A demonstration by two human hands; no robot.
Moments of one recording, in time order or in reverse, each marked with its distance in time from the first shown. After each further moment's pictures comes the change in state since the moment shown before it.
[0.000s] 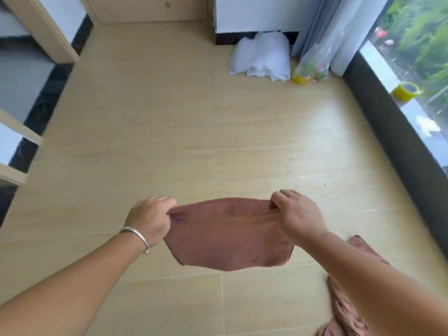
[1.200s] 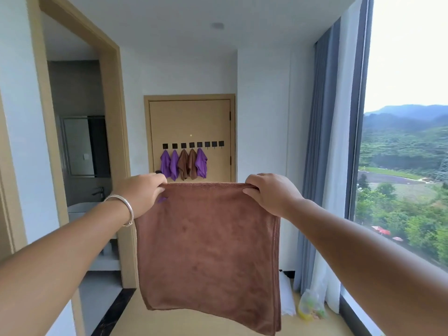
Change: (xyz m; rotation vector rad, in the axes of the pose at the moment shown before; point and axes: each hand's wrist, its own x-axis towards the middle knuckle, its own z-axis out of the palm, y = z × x) left_hand -0.158 0.174 -0.899 0.378 0.834 0.071; right_hand -0.016 -0.371 -0.828 -0.297 0.688 -0.433
